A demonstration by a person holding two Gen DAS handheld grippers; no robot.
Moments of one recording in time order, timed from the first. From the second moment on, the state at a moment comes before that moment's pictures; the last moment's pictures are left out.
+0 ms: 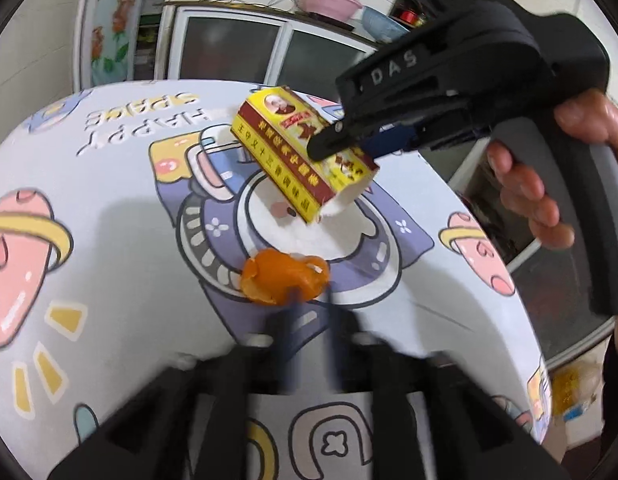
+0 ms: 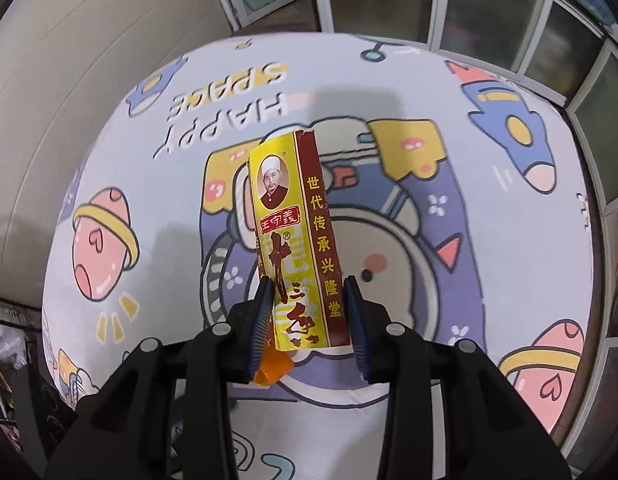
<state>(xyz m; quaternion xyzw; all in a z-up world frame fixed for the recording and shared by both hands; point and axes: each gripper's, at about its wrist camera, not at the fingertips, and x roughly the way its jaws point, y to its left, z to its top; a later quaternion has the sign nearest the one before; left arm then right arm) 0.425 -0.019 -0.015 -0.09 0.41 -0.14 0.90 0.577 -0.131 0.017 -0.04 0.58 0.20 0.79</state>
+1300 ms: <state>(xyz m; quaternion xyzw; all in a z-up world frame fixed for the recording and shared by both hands) 0.336 -0.056 0.016 -0.04 0.38 -0.20 0.90 0.364 -0.315 0.075 0.10 0.48 0.16 0.86</state>
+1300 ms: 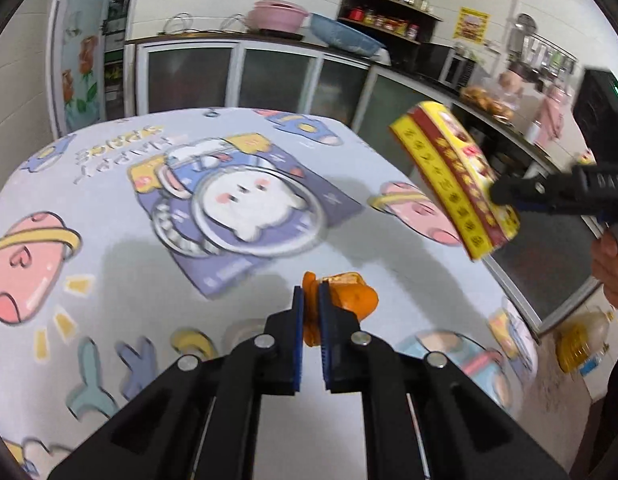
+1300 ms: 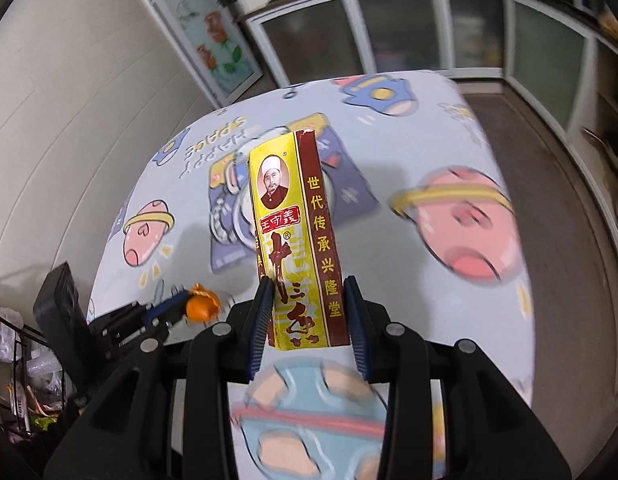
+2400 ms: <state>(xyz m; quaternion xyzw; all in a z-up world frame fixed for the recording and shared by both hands) 0.118 -0.317 -0.025 0.11 0.40 -0.49 0.77 -0.074 -0.486 -0.001 0.24 0.40 -0.14 0.87</state>
